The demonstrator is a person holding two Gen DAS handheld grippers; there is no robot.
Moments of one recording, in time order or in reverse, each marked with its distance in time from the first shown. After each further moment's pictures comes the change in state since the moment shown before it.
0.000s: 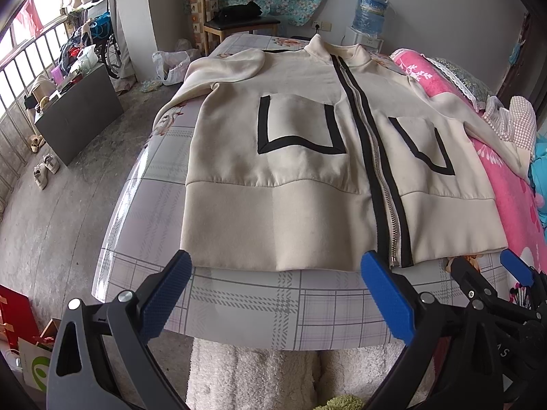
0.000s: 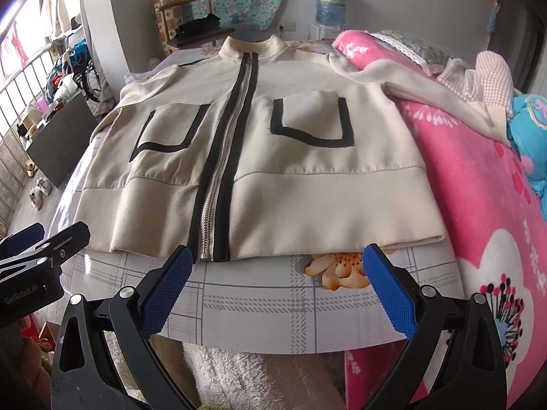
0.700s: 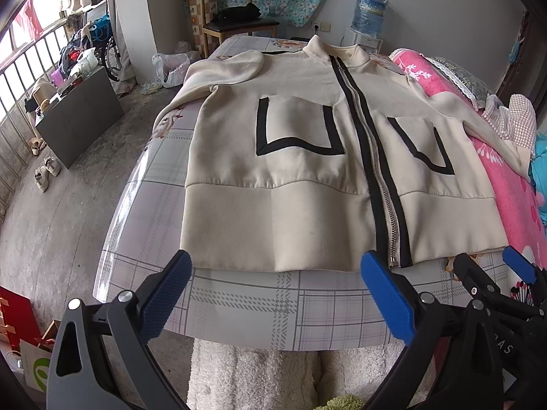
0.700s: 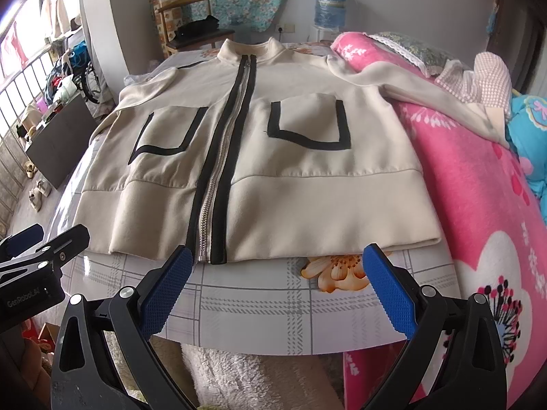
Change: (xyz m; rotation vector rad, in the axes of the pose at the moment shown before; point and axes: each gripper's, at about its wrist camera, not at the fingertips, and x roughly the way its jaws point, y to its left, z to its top) left arm -0.002 0.001 0.003 0.001 -0.004 0.003; right arm -0.001 -0.001 0.000 0.000 -0.007 0.004
